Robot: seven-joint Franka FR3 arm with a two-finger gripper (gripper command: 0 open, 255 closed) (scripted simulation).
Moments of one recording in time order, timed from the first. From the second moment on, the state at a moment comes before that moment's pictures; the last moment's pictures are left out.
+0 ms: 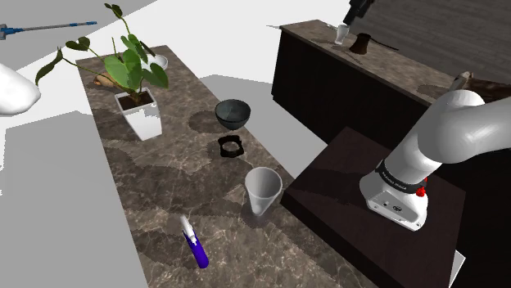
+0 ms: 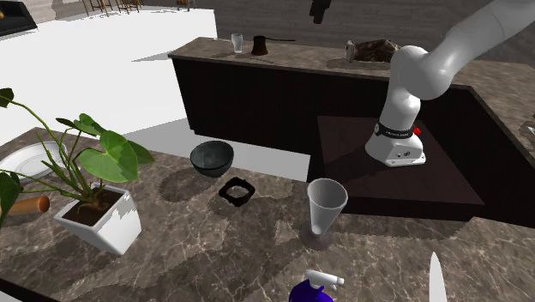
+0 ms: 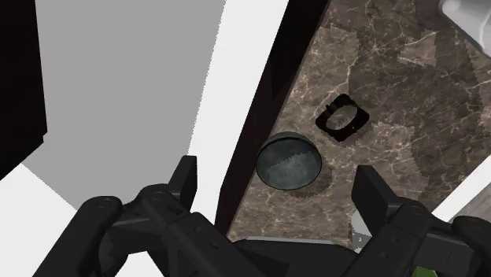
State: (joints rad) arm 0.00 -0.83 -0.06 -2.34 -0.04 1.71 -0.11
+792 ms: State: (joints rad) arm 0.02 -0.63 0.01 -2.49 0.00 2.01 0.00
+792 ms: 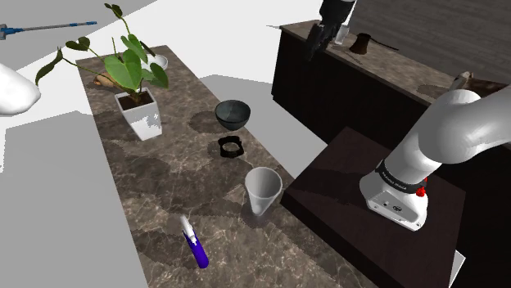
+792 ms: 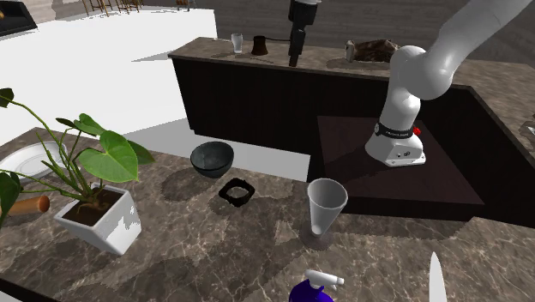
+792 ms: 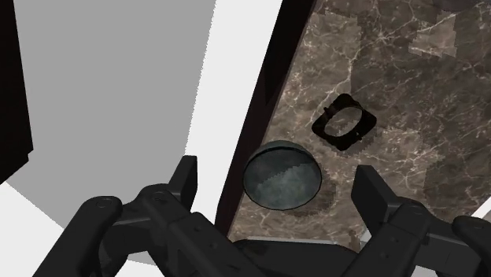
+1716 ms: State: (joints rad) arm 0.04 -0.16 0.12 -2.47 -0.01 2.41 0.17
